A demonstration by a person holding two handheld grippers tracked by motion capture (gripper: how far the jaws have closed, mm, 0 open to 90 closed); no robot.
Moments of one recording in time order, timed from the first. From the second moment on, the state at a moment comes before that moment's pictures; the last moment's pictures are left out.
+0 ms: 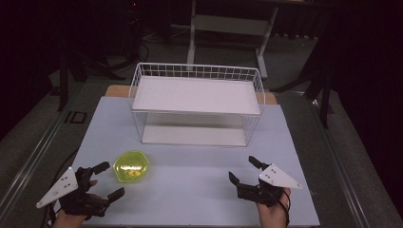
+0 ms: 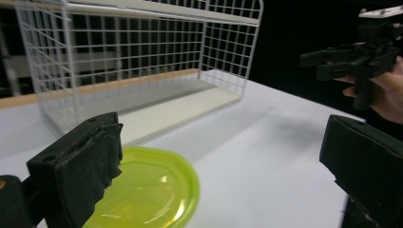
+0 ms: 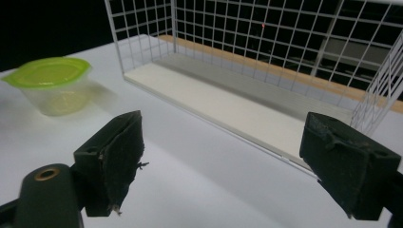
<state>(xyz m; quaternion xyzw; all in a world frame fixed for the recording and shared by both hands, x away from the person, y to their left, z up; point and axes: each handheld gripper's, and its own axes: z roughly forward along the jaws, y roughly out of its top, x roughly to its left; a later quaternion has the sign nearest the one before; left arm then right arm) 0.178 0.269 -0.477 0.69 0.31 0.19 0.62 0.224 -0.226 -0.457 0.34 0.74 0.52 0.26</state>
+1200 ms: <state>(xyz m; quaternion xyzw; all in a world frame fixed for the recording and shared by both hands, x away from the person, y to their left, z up) 0.182 0.299 -0.463 0.73 0.42 0.21 0.49 0.221 -0.215 -0.456 0.31 0.74 0.55 0.23</state>
